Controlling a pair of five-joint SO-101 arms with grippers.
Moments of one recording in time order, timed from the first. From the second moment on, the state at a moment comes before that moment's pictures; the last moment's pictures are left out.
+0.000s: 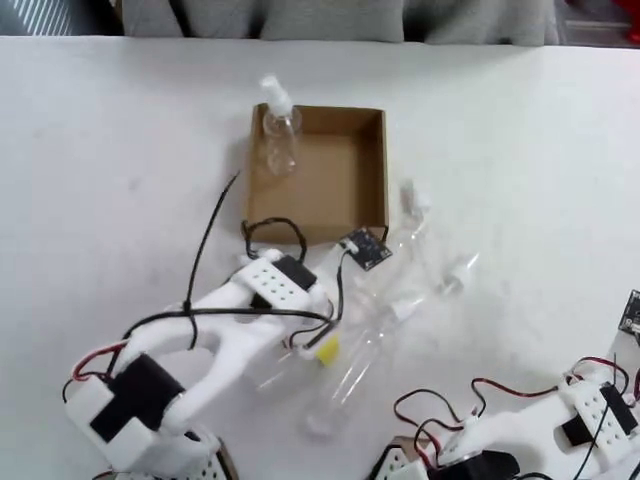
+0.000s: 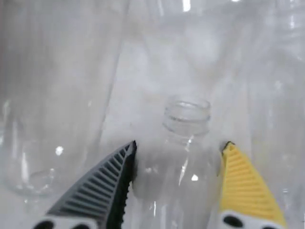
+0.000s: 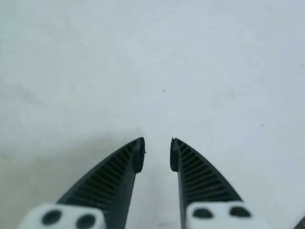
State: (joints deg) left arm 34.2 -1.0 41.9 55.6 -6.2; right arm 63.4 -39.9 71.9 31.9 40.7
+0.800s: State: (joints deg) left arm 40.0 -3.2 40.4 62.7 -12.1; right arm 59.9 -39.9 71.9 31.9 40.7
